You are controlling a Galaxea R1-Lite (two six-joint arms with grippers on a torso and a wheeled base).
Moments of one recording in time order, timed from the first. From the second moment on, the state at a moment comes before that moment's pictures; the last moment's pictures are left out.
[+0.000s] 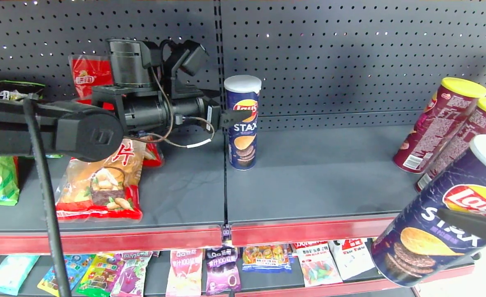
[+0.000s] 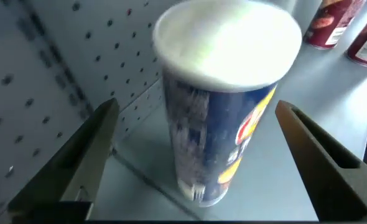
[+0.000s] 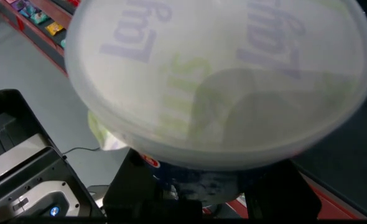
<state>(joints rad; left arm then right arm) -0.45 1.90 -1.37 -0.40 -0.41 0.17 0.28 0.93 -0.65 -0.02 0.49 -0.15</state>
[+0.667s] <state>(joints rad) -0.48 2.01 -1.47 -0.41 -0.41 0.16 0.28 0.90 -0.64 -0.01 0.49 -0.15</state>
